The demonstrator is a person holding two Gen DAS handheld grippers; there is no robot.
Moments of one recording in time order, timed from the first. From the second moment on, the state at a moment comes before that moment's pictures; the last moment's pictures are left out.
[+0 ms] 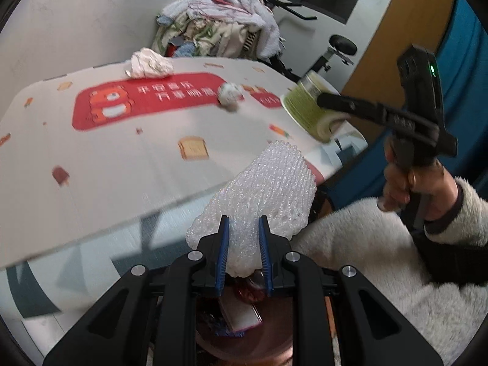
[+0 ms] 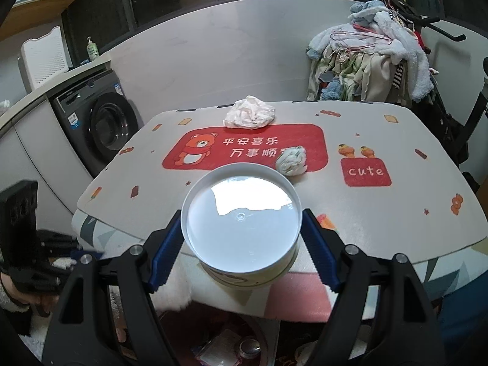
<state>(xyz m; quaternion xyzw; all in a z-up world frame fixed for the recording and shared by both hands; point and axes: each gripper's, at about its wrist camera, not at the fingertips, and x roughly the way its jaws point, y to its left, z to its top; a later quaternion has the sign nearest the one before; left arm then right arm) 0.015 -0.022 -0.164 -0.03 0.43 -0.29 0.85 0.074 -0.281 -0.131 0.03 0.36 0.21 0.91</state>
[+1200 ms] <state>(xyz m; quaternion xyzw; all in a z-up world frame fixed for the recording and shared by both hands) -0.018 0.027 -0.165 -0.03 0.36 -0.14 0.92 0.008 -0.220 -0.217 -0.05 0.46 0.28 0.84</state>
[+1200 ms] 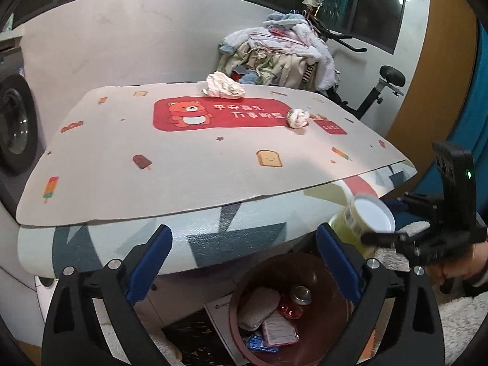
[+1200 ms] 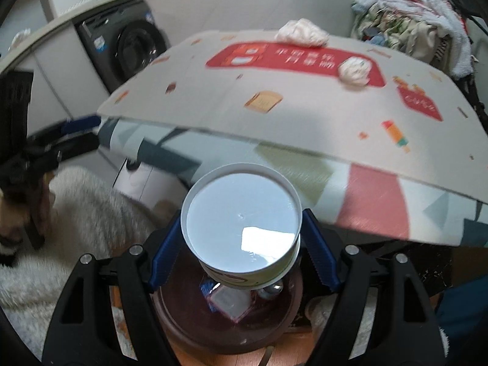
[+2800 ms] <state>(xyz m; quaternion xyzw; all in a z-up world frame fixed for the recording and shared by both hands) -0.013 0.031 -0.197 -0.04 0.41 -0.11 0.90 0.019 -0.223 -0.286 -0.05 0.54 0.21 0.81</state>
